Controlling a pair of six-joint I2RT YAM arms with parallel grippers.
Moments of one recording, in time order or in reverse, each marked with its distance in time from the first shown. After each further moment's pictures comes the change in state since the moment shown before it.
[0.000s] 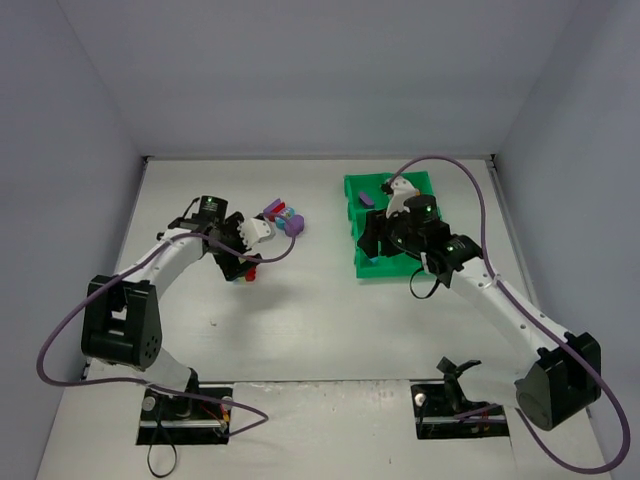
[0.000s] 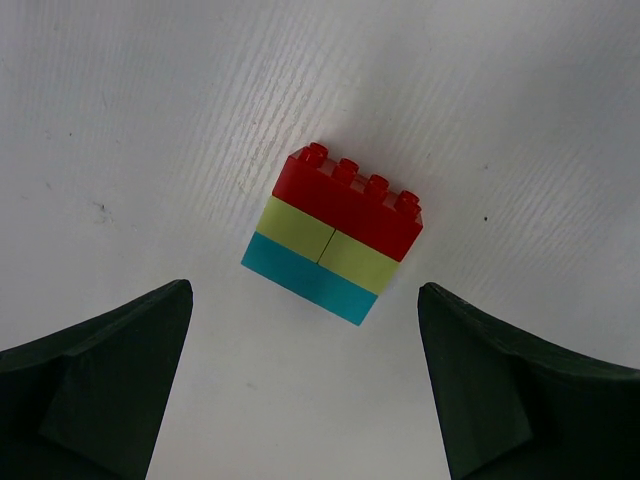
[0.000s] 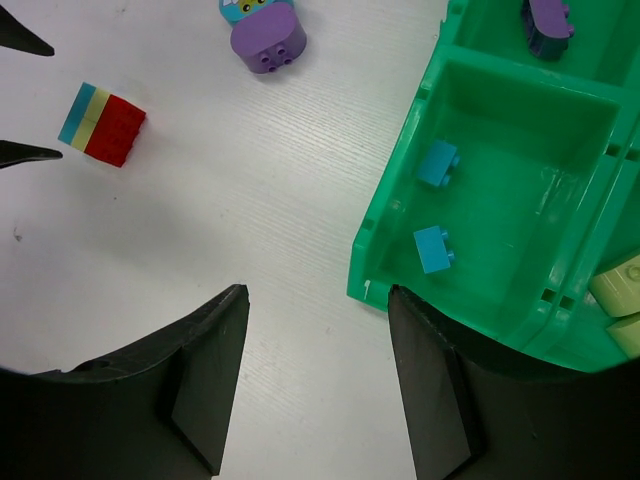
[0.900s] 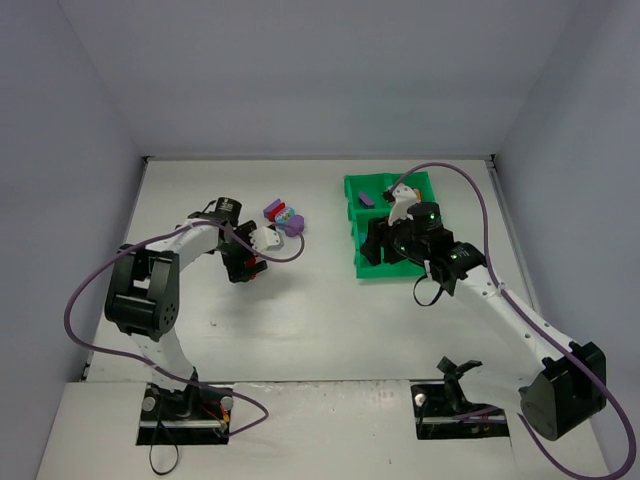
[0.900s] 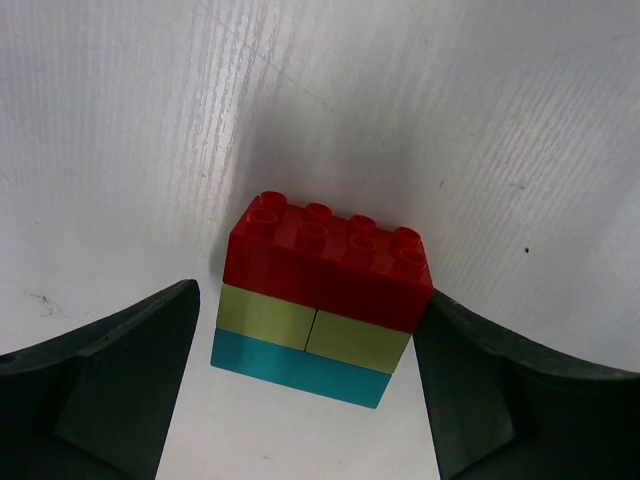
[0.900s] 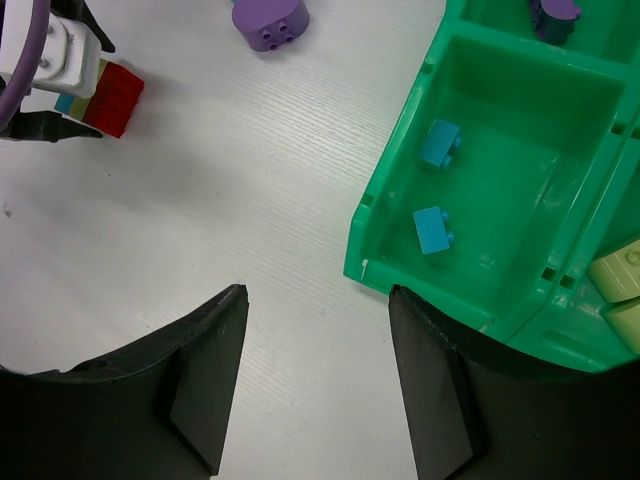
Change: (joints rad) left arm -0.024 0.240 0.090 -0.025 -0.004 0.161; right arm 0.000 -0.064 -0.064 0.002 -0.013 -0.029
